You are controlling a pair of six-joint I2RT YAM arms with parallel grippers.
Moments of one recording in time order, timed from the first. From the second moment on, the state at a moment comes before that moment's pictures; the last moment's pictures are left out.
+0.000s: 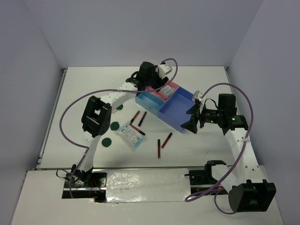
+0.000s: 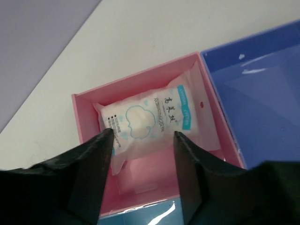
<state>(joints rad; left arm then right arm) -0.56 2.23 1.90 -0.11 0.22 0.32 -0.02 0.93 0.88 -0.71 -1.01 -0.63</state>
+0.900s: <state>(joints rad) -0.05 0.99 0.92 -0.33 0.20 -0.33 0.82 1.72 1.42 -0.61 -0.47 -0.05</state>
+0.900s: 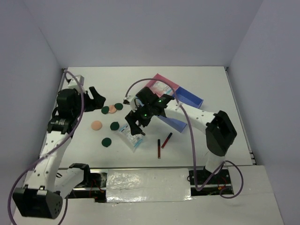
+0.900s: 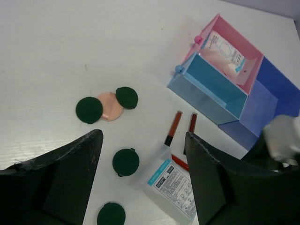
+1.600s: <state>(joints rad) -0.05 0.57 0.71 -0.48 0.03 -0.45 0.91 2.01 1.54 -0.58 -0.30 0.01</state>
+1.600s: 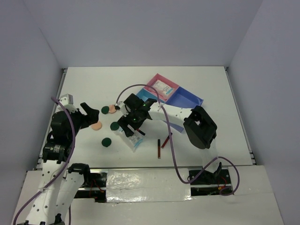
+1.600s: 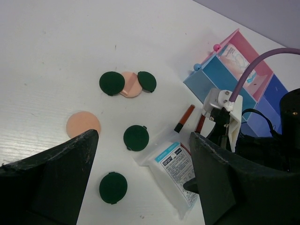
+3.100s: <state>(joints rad) -0.05 0.61 0.57 -0.34 0.08 -0.52 0.57 1.69 1.62 -0.58 -0.63 -0.28</state>
